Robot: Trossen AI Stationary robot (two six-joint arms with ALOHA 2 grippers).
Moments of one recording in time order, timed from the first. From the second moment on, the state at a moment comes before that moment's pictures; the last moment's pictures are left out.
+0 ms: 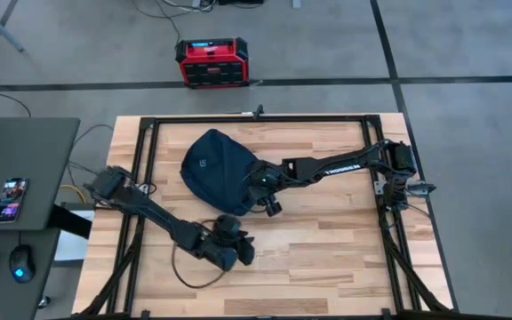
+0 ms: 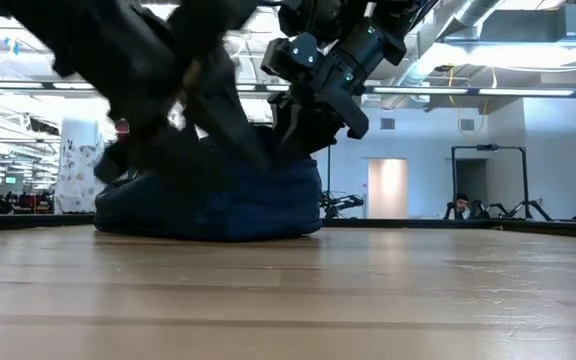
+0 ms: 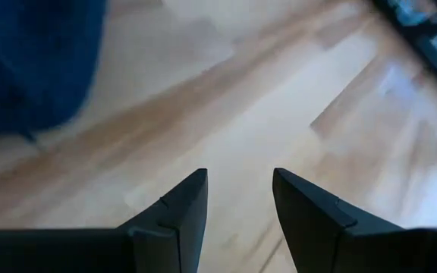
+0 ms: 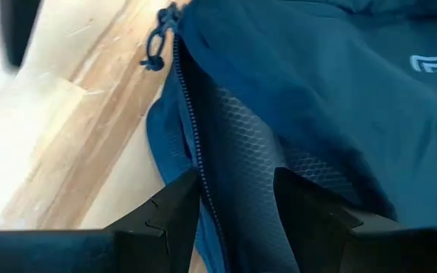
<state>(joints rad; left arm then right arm) -0.52 1.86 1.01 -0.04 -0.69 -1.28 -0.04 1.89 1.32 -0.27 -0.03 -0.55</state>
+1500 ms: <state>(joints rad) -0.46 1.88 1.20 -0.74 -0.89 -1.78 -0.03 1.89 1.32 -0.26 -0.03 -0.49</state>
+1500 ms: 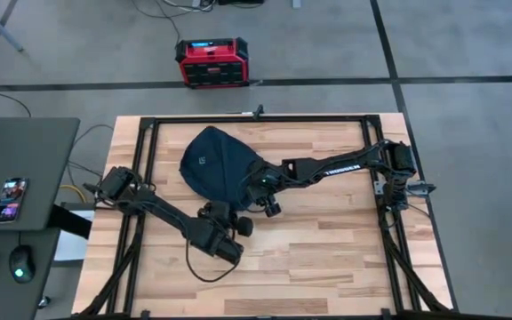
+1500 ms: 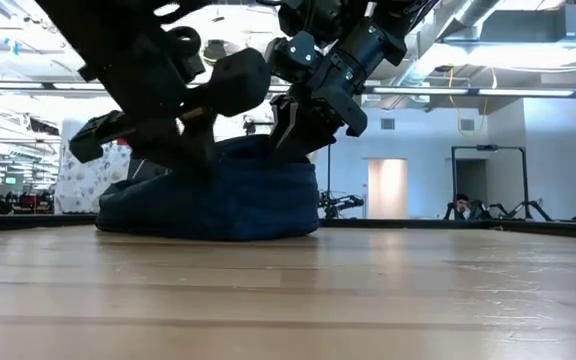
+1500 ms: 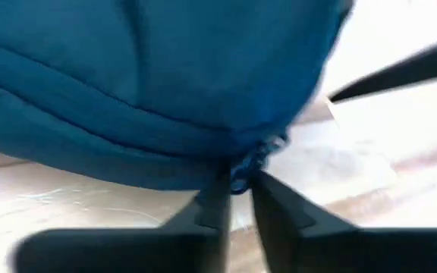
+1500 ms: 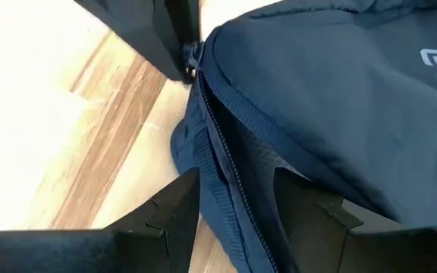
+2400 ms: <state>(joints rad) -0.48 1.78 1.20 -0.59 -0.83 -1.46 -0.01 1.97 1.28 -0.22 -0.13 -0.56</state>
